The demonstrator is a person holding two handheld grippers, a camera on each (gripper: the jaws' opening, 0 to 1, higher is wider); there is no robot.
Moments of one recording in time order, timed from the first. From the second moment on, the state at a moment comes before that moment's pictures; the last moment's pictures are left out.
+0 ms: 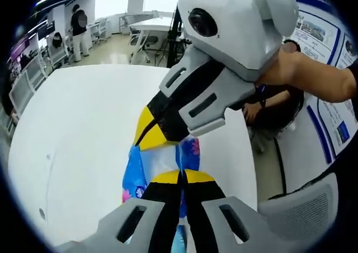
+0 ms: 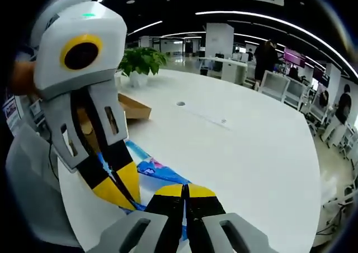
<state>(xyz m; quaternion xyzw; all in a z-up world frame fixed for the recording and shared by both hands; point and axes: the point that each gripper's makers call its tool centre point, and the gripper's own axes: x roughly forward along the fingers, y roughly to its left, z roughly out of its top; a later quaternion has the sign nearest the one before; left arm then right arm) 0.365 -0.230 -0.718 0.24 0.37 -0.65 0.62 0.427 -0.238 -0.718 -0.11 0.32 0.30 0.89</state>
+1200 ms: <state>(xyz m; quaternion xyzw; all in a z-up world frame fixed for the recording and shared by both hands) 0.382 -0.253 -0.780 0.20 0.41 -0.63 0.63 0.440 -0.261 -0.778 -0.10 0.36 0.29 0.88</state>
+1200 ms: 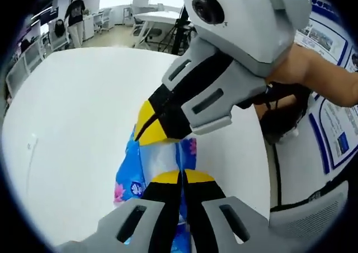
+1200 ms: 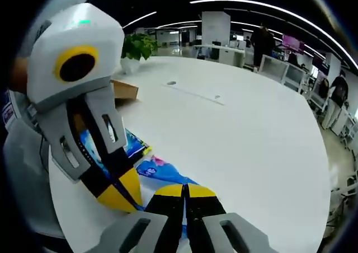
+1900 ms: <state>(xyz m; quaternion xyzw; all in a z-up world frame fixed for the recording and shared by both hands) 0.381 -0.241 -0.750 0.19 0.38 -0.61 0.67 0.439 -0.266 -0.742 -0.04 0.34 0.23 0.91</state>
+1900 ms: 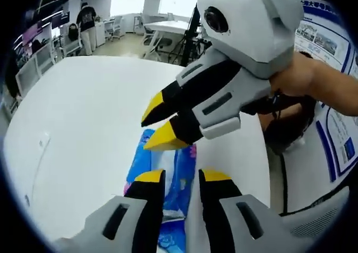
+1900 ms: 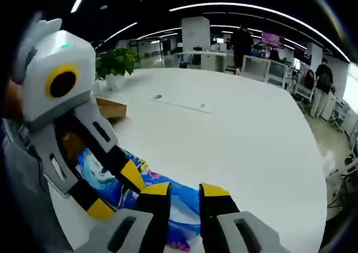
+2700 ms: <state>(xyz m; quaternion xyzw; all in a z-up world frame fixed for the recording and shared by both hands) 0.376 -0.132 -0.674 0.16 0.34 -0.57 0.73 0.391 -0.202 -0.669 -0.07 0.30 0.25 0.92</state>
